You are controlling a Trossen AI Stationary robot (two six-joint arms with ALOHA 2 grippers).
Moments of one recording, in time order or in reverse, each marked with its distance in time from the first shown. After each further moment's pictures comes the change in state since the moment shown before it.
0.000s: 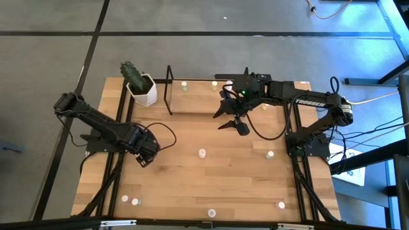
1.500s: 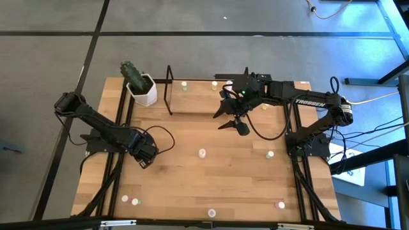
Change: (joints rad) left arm -0.033 0.000 -0.153 0.170 0.009 -0.045; right arm 0.000 0.000 0.000 0.000 0.000 0.000
